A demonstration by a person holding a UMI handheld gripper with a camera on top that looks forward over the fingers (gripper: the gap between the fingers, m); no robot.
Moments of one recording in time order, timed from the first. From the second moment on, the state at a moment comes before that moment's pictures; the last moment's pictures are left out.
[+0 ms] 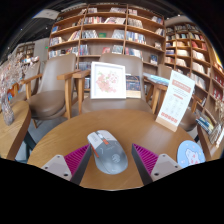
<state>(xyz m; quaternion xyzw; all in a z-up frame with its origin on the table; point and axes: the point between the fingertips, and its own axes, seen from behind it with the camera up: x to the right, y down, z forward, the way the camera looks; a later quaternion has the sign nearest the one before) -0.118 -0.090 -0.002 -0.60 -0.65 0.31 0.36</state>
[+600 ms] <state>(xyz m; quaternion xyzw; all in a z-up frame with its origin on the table) -0.155 -0.076 0.011 -0.61 -0.66 0.29 0.34</state>
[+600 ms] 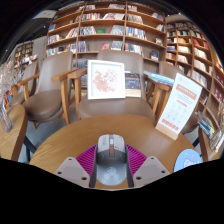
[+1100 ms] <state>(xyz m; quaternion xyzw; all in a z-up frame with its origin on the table) -0.072 0.187 0.062 -0.66 -0.58 0.28 0.39</state>
